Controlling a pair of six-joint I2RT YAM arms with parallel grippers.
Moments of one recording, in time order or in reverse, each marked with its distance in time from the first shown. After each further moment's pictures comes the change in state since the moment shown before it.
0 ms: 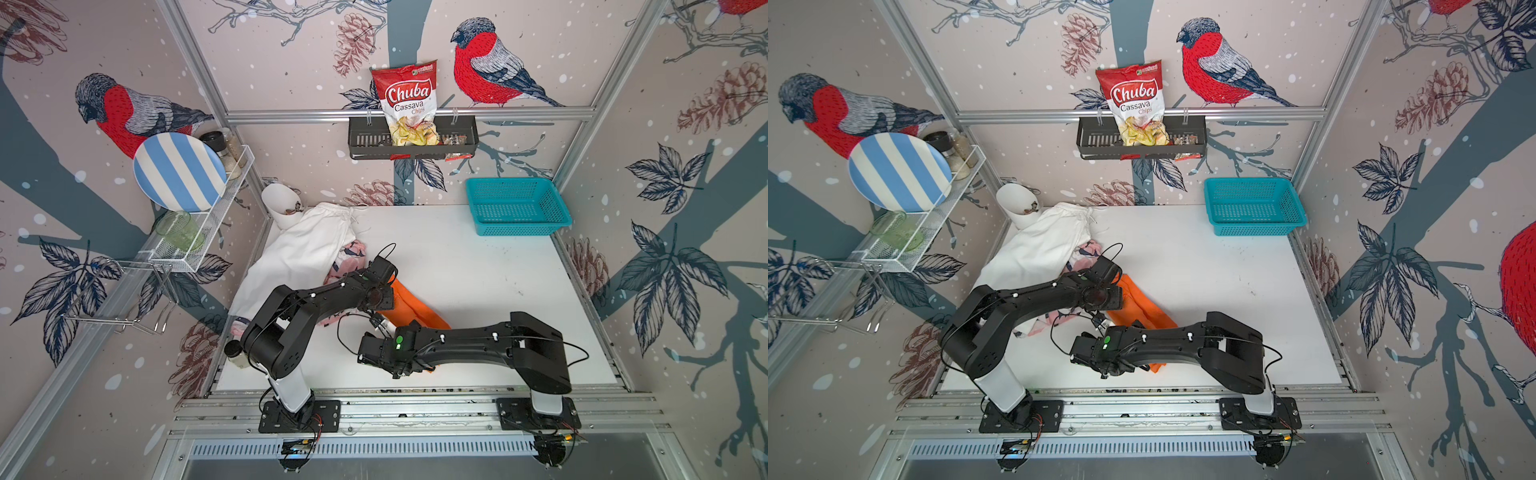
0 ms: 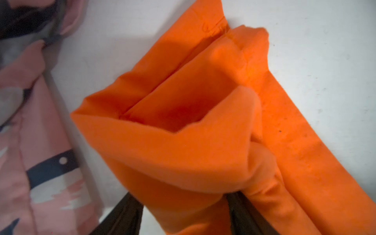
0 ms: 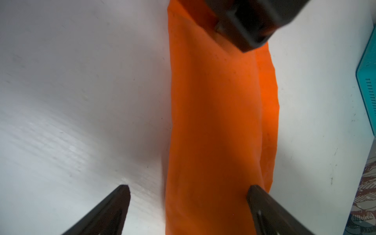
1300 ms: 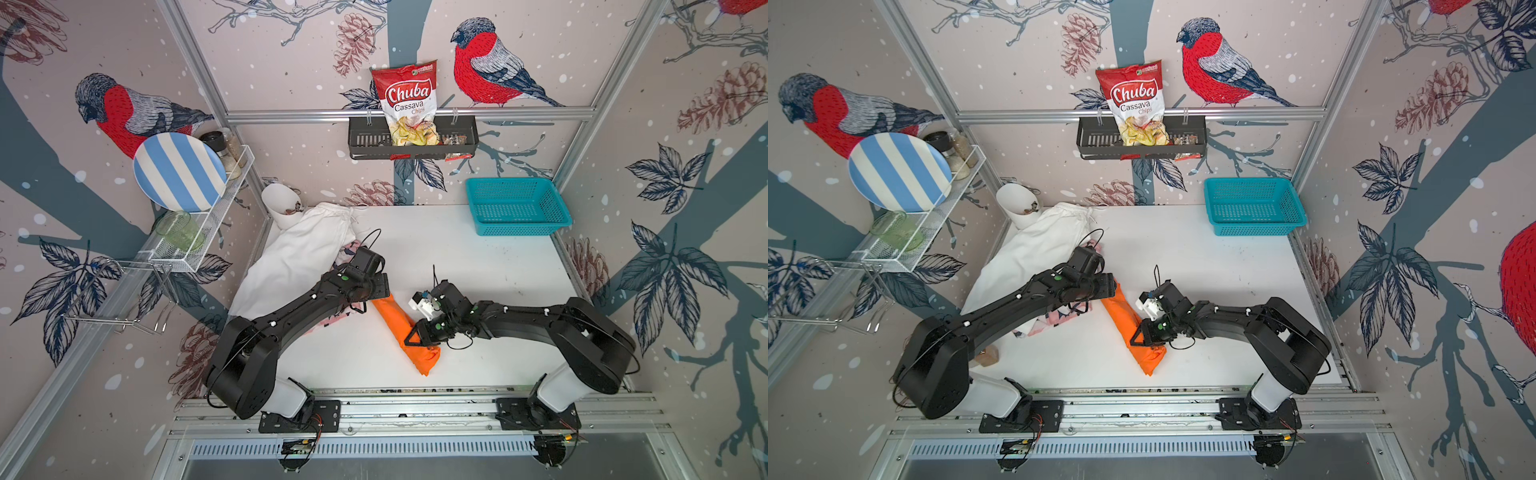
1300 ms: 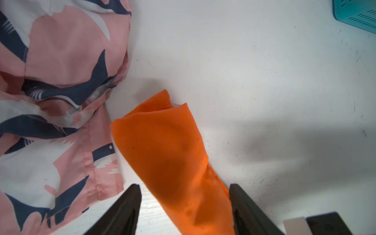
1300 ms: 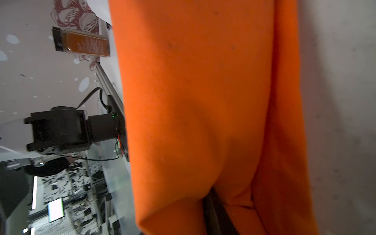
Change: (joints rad) left arm 0.038 -0.262 -0.023 -0.028 0.037 -0.027; right arm -0.615 -0.344 -0.710 0.988 -1.287 0.089
